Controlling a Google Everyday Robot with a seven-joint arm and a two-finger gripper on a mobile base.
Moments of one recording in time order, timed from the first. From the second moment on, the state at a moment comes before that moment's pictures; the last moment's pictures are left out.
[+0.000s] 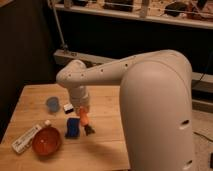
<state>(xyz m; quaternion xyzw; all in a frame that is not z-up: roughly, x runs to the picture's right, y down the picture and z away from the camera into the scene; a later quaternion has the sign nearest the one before) -0.137 0.099 0.752 -0.26 0.23 0.57 0.74</state>
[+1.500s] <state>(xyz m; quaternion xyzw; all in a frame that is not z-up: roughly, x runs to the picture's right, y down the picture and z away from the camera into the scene) -0.203 0.153 0.744 -0.31 0.23 0.51 0.77</state>
